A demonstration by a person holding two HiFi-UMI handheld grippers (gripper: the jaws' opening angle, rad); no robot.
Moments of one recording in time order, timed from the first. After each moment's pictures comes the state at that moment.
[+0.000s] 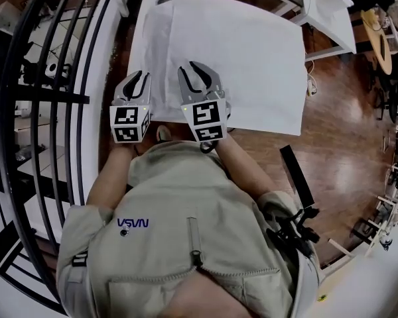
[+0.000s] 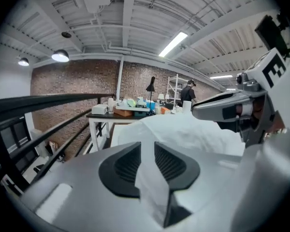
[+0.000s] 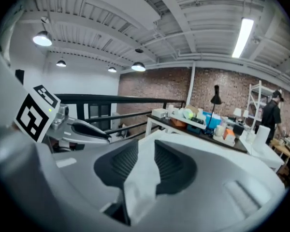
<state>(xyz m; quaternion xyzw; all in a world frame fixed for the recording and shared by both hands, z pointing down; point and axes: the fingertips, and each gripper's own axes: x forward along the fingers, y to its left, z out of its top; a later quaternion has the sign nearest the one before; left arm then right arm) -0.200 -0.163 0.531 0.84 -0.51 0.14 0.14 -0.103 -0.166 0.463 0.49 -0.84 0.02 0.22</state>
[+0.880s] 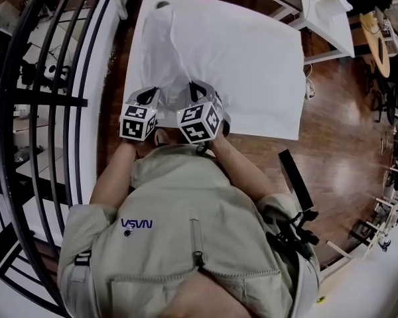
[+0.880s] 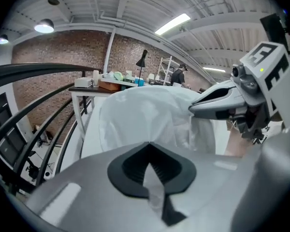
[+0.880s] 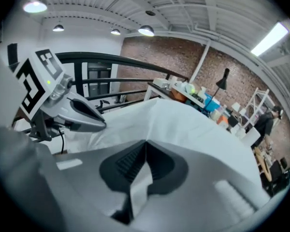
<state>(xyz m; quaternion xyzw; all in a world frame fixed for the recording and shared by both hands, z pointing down) -0.164 -0.145 0.614 0.85 -0.41 0.22 0.24 -0.075 -0.154 0.551 0.47 -0.77 0.04 0.42</state>
